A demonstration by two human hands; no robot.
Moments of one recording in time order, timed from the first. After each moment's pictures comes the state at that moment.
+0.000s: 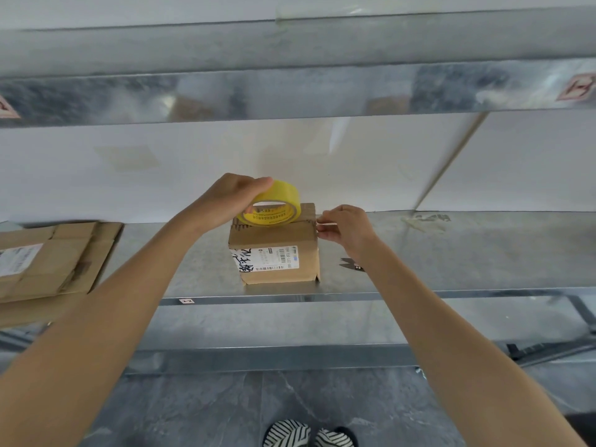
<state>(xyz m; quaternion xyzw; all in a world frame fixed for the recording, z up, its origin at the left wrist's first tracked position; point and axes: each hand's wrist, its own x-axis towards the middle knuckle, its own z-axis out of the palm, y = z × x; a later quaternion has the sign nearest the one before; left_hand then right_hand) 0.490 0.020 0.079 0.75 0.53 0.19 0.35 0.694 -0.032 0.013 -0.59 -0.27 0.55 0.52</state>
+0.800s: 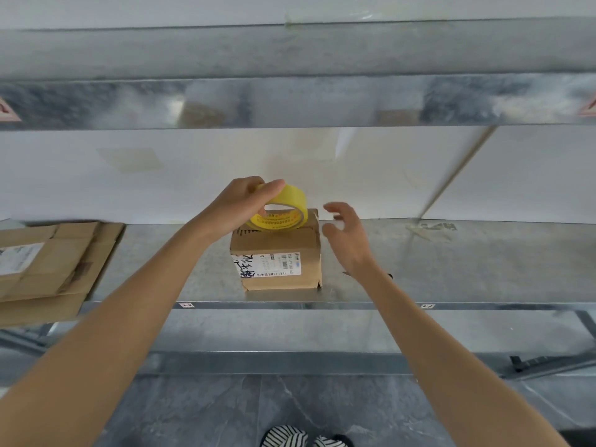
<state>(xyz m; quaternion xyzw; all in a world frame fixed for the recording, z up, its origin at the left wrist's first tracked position) 0.499 0.023 0.071 0.74 0.50 0.24 0.37 0.686 -0.037 -0.001 -0.64 -0.47 0.36 0.48</state>
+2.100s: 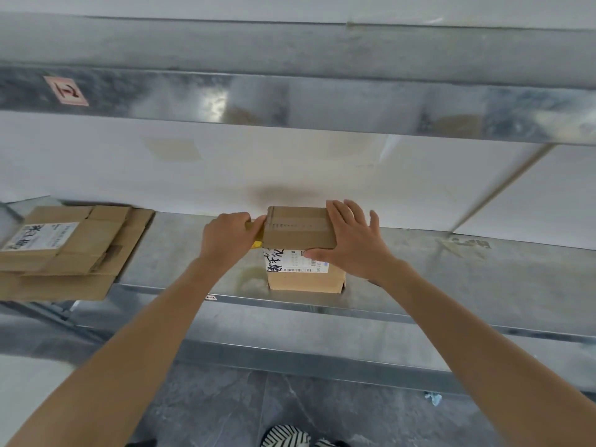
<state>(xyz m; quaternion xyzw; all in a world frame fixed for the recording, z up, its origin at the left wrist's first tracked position) 0.438 0.027 -0.005 0.71 0.67 0.19 0.06 0.665 -0.017 0.005 -0.63 -0.77 0.06 0.08</state>
